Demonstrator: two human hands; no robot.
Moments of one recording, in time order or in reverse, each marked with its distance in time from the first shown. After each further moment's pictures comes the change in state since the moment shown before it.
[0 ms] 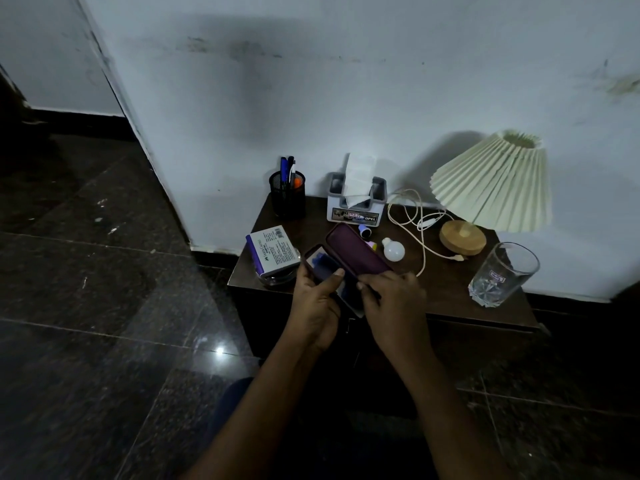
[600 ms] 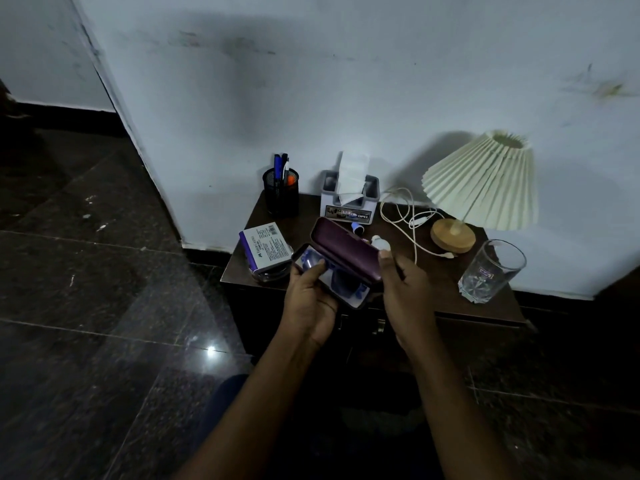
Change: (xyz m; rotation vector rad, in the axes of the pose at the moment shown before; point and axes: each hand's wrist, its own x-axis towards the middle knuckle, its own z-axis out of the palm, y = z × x) left_hand -0.009 0.008 0.013 -0.189 0.068 -0.091; right_hand 0.013 0.013 -0.011 0.666 0.044 0.368
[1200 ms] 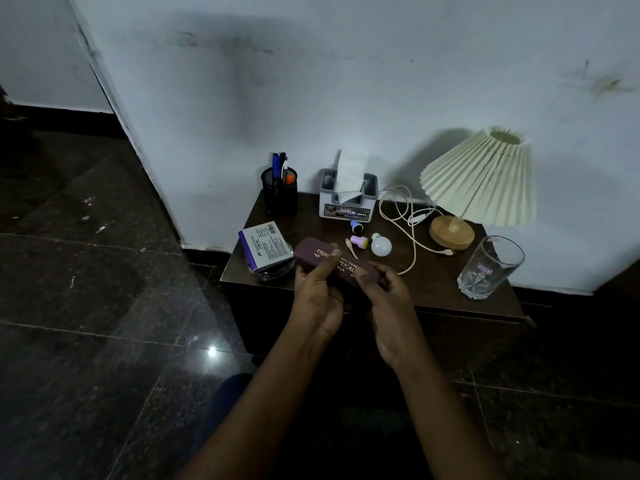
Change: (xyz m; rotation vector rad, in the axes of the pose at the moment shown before) left_hand 0.000 -0.008 0.017 0.053 0.073 0.005; right_hand -0.020 0.015 0.021 0.565 -0.153 0.323
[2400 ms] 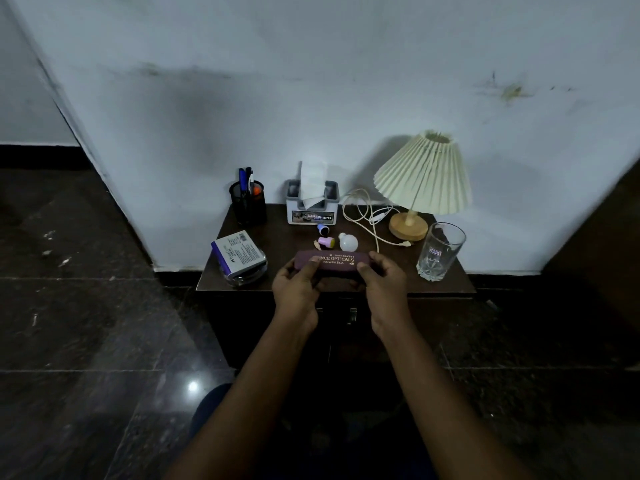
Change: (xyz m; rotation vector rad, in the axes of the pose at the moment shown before) left_hand -0.005 -0.017 -0.007 0.266 0.078 0.045; right_hand 0.017 -0.003 -0.038 -0.087 0.350 -0.128
